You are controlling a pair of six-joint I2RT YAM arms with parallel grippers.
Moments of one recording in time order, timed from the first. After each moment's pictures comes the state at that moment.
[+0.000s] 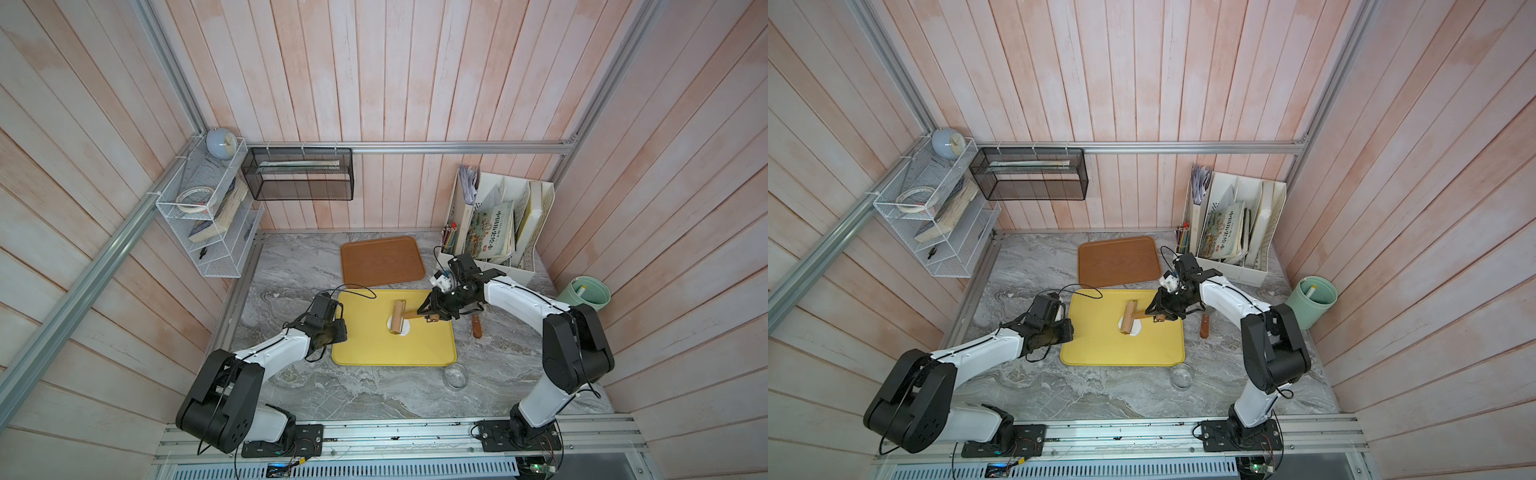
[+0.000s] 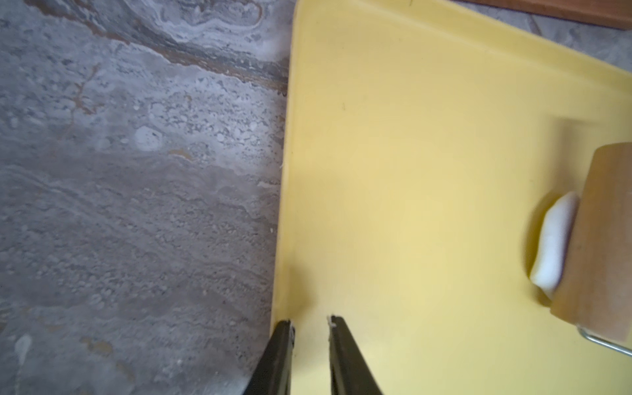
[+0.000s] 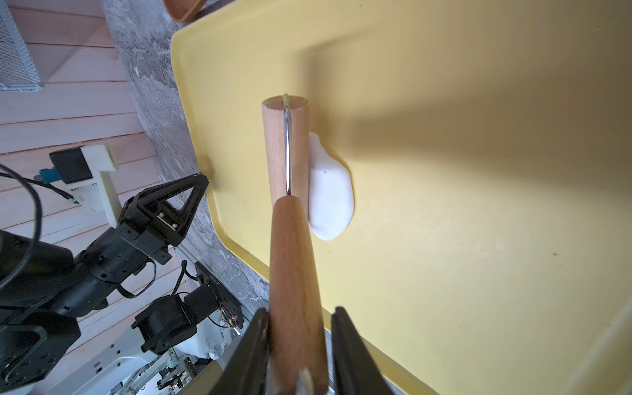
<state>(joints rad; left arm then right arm) -0.38 1.41 0.60 -0.19 0.03 -0.48 0.39 1.71 1.16 -0.67 -0.66 0.57</state>
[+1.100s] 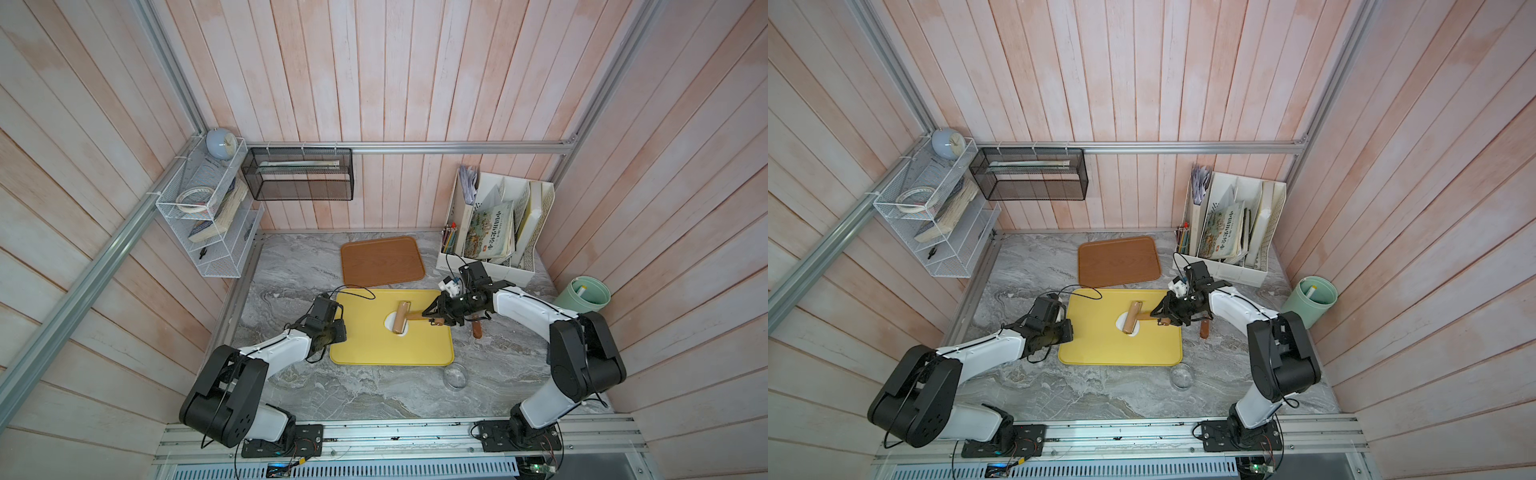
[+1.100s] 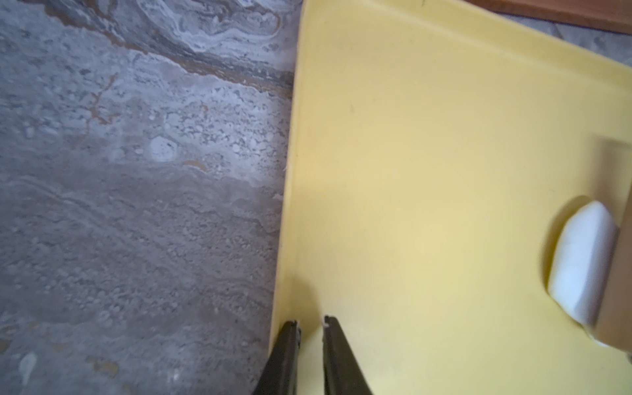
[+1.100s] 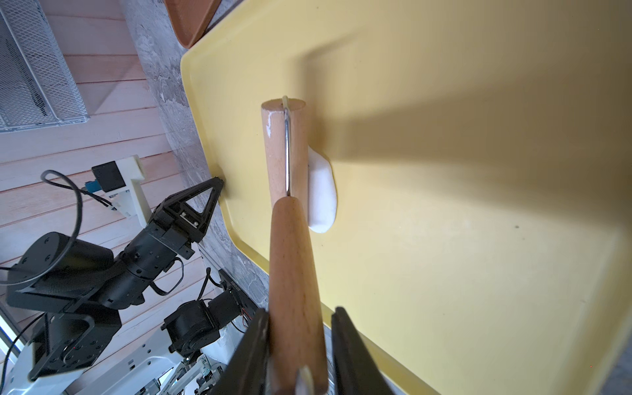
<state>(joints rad) -0.38 1.44 0.58 -0.14 -0.01 -0.48 0.35 1.64 1.01 -0.52 -0.73 0.66</state>
